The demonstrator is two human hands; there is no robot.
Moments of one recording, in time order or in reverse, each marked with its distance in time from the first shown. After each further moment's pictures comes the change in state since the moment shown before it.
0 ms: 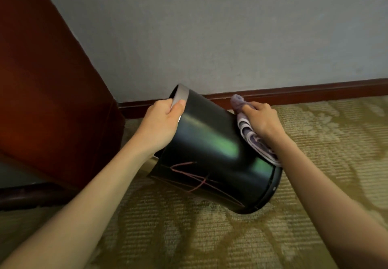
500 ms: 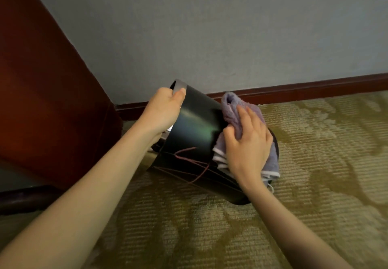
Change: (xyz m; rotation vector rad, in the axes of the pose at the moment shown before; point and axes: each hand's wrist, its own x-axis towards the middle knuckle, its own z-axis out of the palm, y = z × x) left_hand 0.027 0.015 0.014 -0.055 -0.017 -0.113; right_hand -0.085 -0.006 0.037 -0.050 0.447 -0.213
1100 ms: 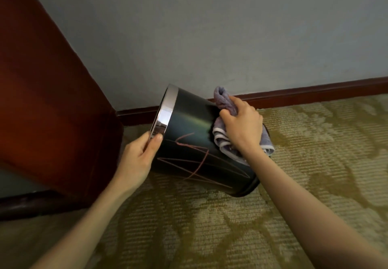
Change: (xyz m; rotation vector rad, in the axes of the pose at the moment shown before) left_hand -0.071 -0.071 -0.023 -0.076 0.024 0.128; right_hand 0.058 -0.006 0.010 0.060 -0.140 -0.004
